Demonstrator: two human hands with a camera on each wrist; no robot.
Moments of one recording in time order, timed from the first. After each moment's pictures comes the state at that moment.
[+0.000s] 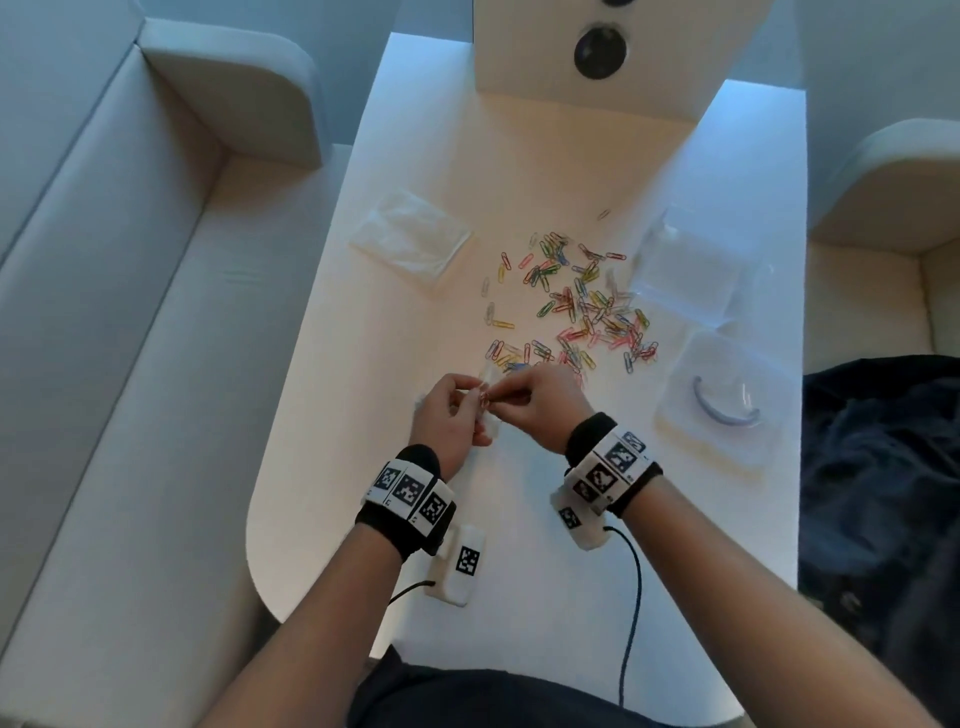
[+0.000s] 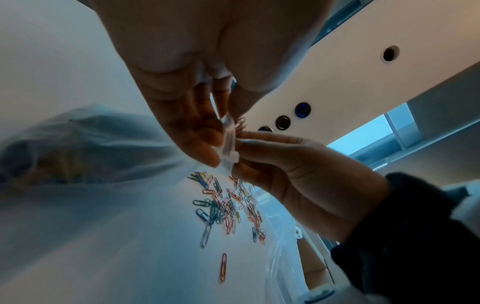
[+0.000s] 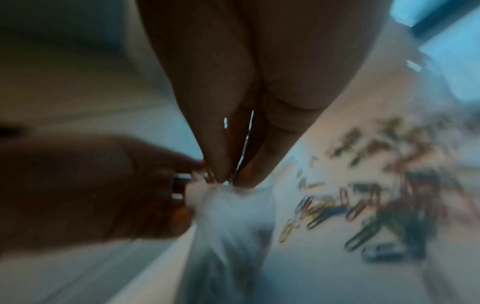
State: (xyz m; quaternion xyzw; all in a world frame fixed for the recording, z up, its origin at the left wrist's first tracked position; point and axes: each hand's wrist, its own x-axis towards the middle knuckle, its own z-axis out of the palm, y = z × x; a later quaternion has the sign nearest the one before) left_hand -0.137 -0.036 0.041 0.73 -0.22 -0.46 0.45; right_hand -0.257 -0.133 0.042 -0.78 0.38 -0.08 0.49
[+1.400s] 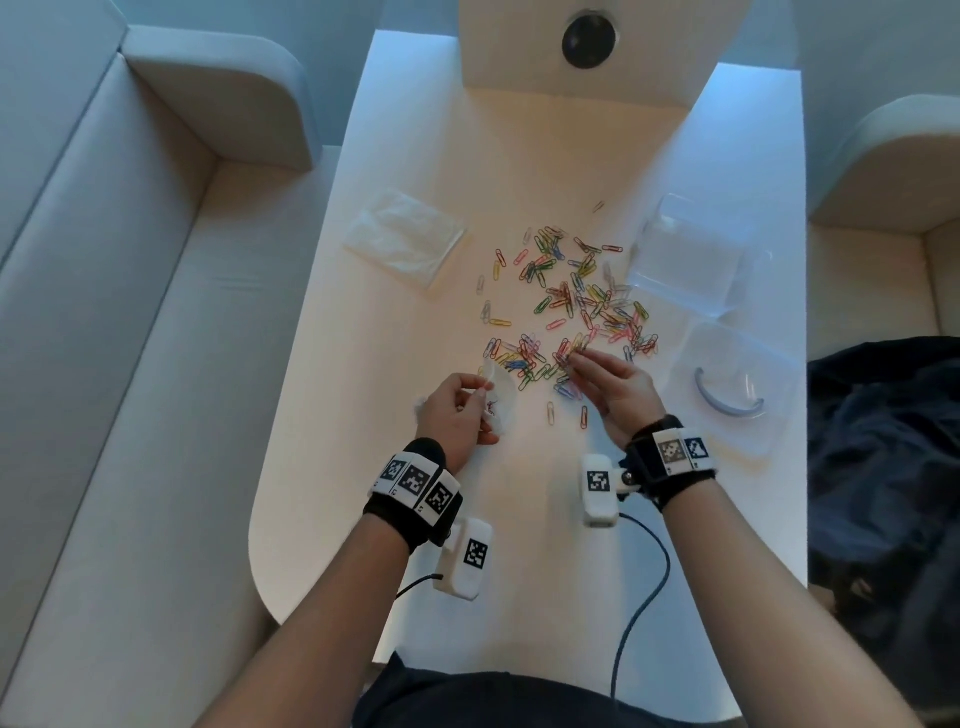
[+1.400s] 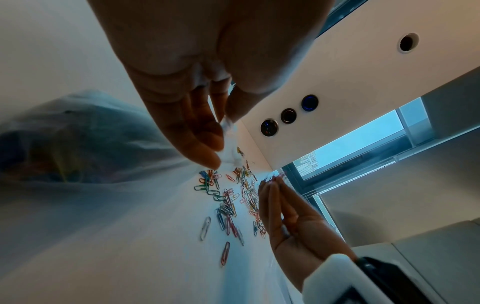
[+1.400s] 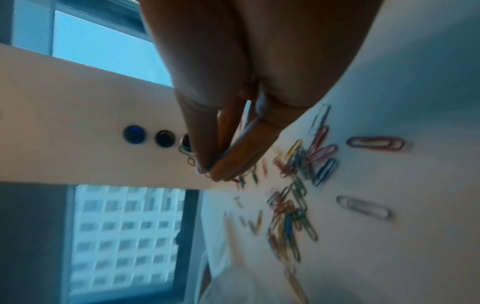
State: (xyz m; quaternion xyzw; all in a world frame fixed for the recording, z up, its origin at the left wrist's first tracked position) left_hand -0.139 -0.048 0.033 0.73 -0.20 -0.50 0.43; right_hand -0.318 -0.162 0.012 -0.26 0.49 -0.33 0.77
